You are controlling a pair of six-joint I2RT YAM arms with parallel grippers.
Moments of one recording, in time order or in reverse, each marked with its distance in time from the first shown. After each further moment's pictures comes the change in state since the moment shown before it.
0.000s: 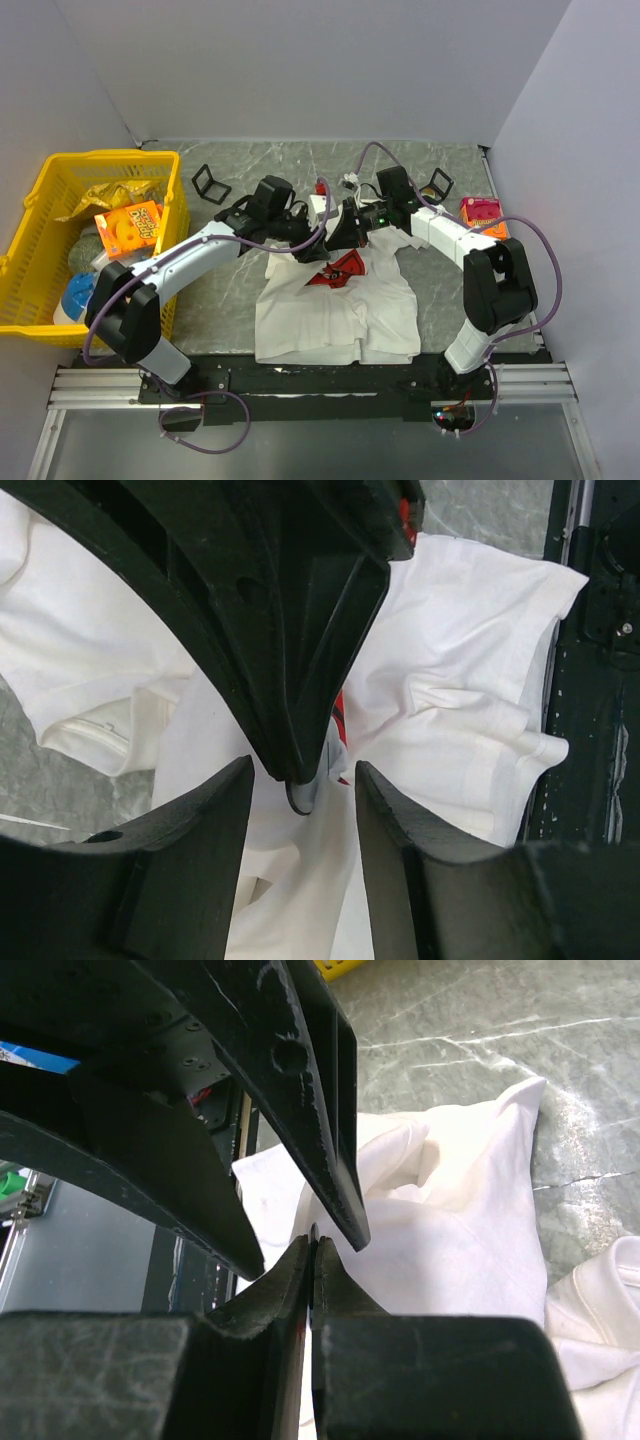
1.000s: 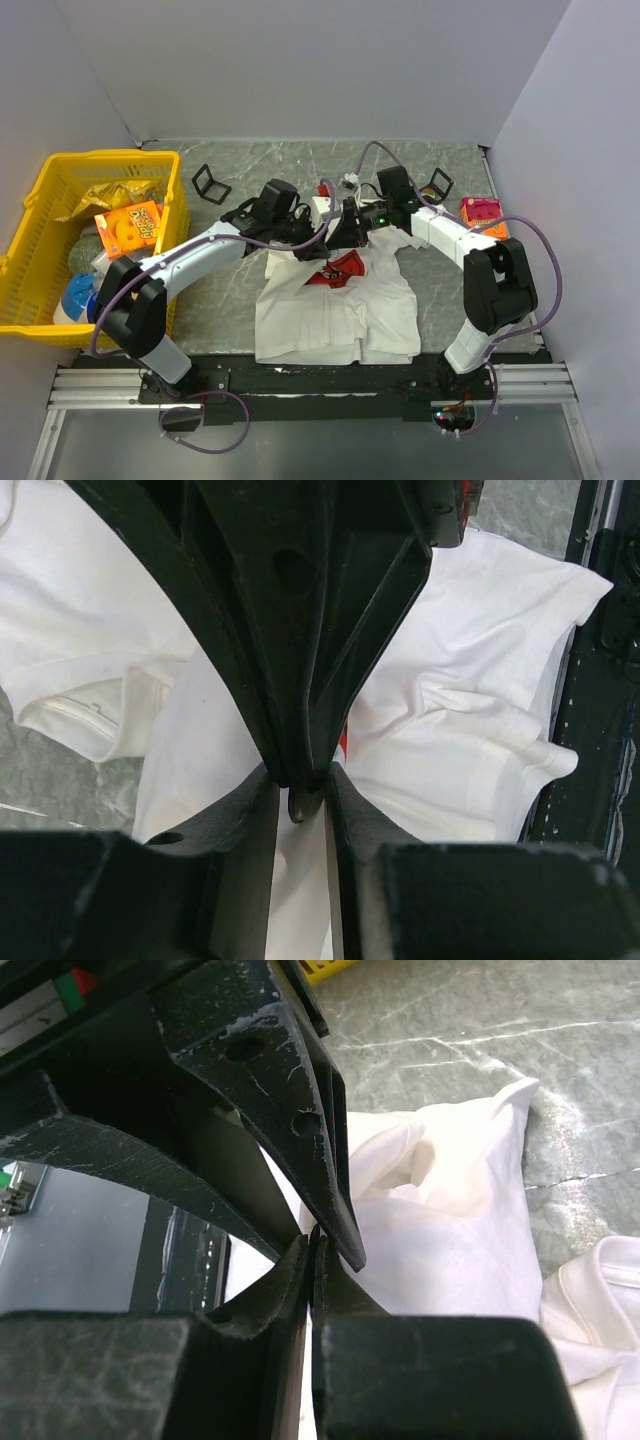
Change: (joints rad) left arm -0.015 0.041 -0.007 0.018 -0.053 -0.051; right arm -0.001 0.000 0.001 0.003 0.009 -0.019
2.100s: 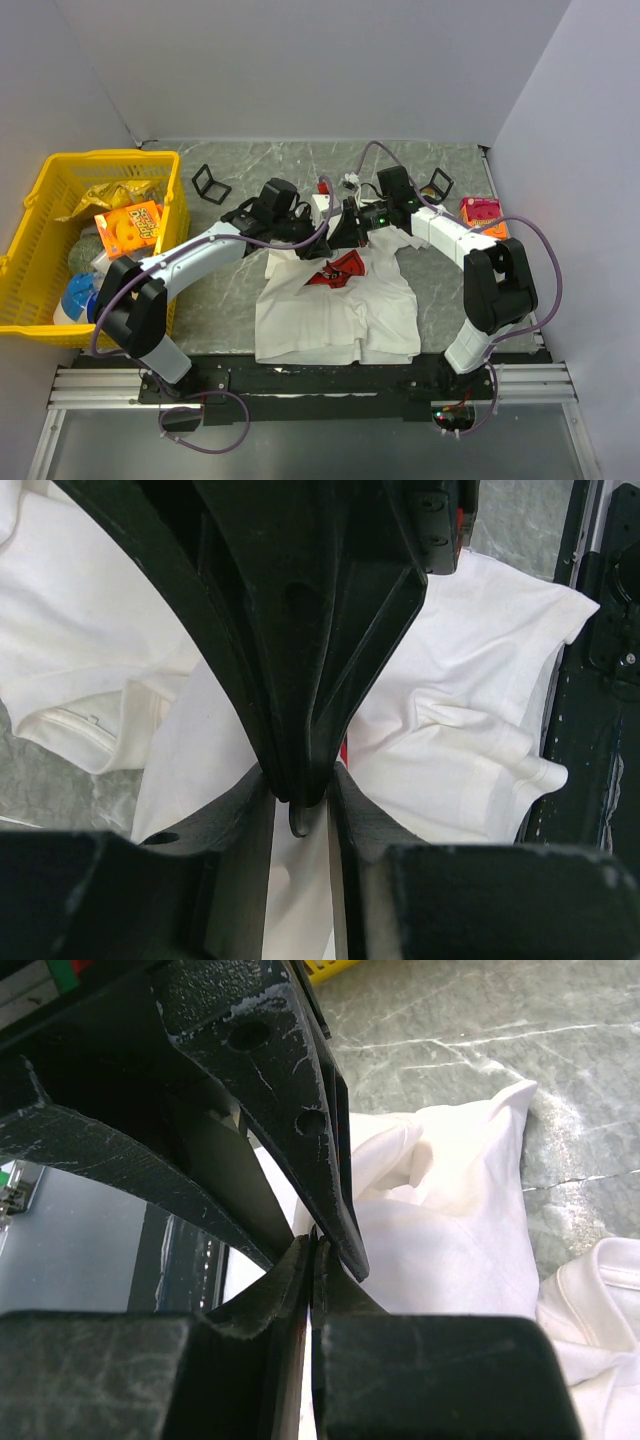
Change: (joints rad) left arm 0.000 0.001 -0.006 0.045 0.012 -0.044; right arm -0.002 0.000 0.000 -0.002 -0.001 -0.008
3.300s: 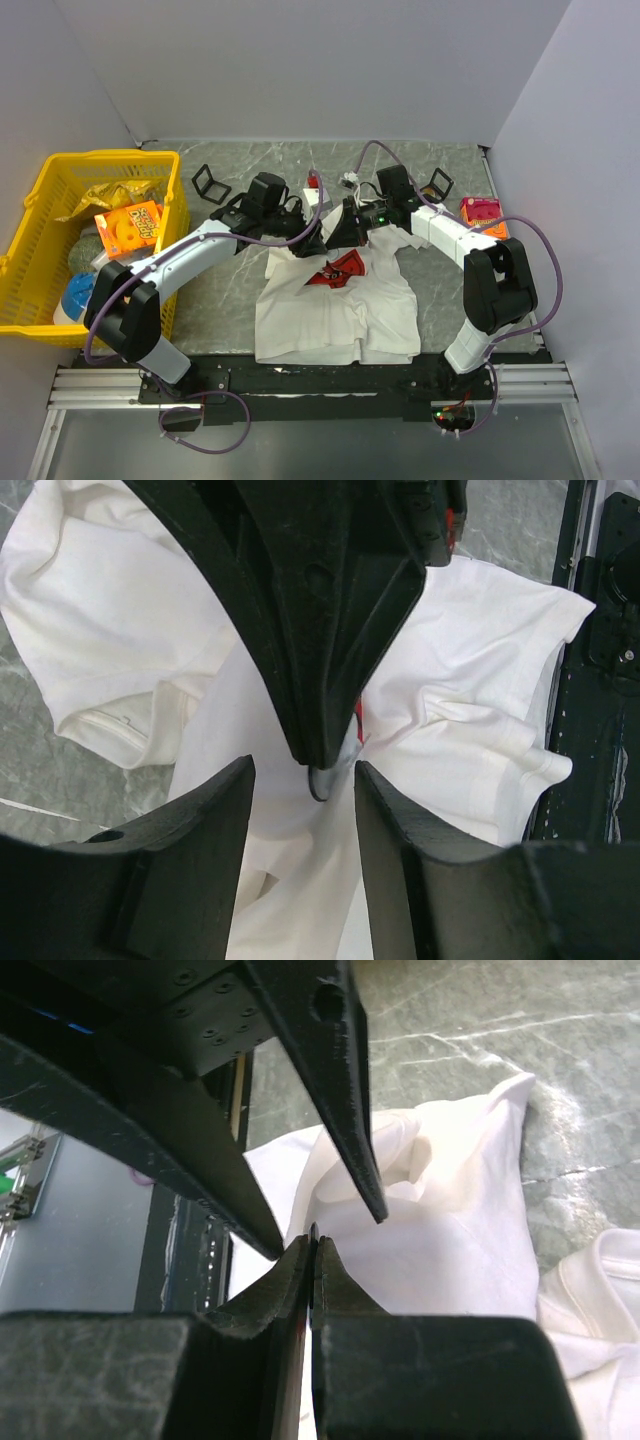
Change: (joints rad) left arm 0.055 -0.037 0.000 -0.014 0.054 0.043; right arm 0.001 0.002 0.016 -0.029 0.018 0.008
